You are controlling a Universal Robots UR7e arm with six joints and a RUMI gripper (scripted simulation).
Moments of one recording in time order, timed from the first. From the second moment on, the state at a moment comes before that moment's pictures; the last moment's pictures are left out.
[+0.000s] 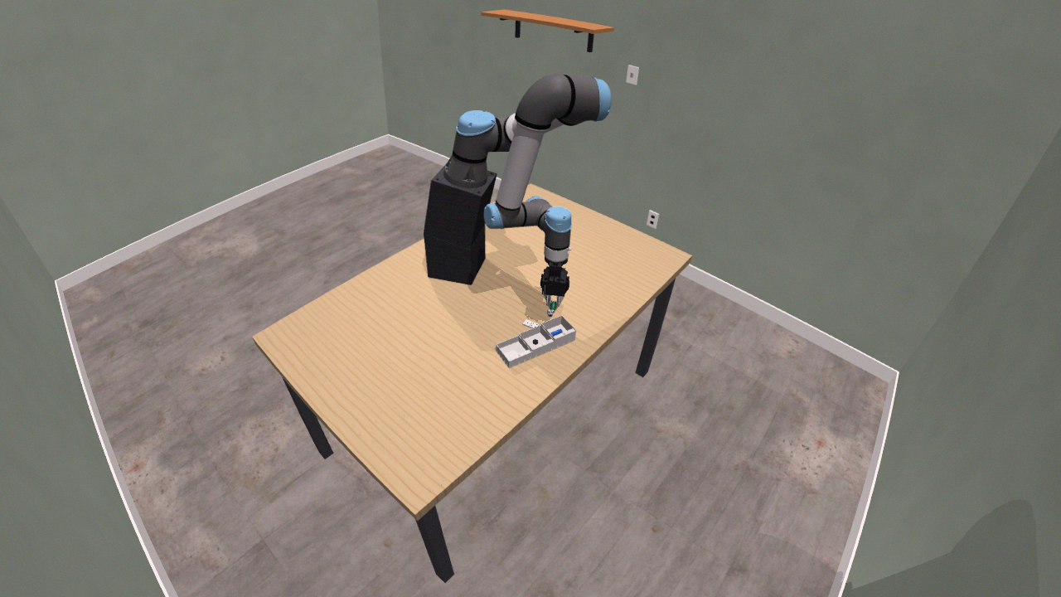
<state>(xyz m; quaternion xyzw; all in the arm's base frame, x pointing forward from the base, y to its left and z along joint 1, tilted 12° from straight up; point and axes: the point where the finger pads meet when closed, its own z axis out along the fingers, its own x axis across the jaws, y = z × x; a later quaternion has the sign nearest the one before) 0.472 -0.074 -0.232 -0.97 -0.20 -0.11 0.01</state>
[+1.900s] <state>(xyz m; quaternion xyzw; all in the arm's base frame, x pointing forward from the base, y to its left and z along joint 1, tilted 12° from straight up) 0.514 -0.115 -0.233 -0.97 0.24 -0.09 0.05</state>
